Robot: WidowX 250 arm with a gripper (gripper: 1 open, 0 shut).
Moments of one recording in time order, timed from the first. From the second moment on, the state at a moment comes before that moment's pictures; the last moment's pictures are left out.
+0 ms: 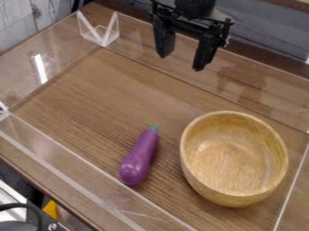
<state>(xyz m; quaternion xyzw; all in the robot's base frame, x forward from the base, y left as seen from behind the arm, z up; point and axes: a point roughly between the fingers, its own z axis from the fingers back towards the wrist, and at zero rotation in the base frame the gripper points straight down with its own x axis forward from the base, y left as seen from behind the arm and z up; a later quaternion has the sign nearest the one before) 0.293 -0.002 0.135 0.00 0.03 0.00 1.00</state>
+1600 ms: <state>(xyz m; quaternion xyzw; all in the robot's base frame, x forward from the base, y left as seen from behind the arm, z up) 0.217 0.039 0.103 -0.05 0.05 0.00 1.00</state>
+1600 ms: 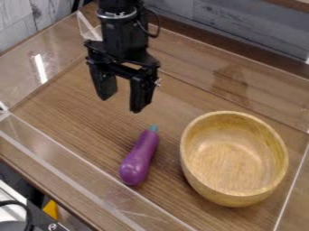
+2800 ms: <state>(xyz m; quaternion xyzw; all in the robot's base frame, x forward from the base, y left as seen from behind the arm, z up) 0.206 0.007 0.057 -0.07 0.05 -0.03 1.00</state>
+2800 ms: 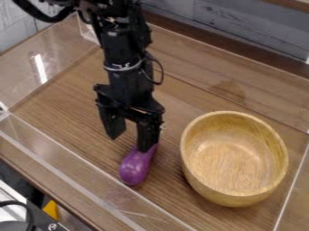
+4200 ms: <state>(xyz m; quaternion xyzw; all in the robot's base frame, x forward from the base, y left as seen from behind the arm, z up) 0.212 -0.005 0.025 -0.07 0.02 -0.01 1.00</state>
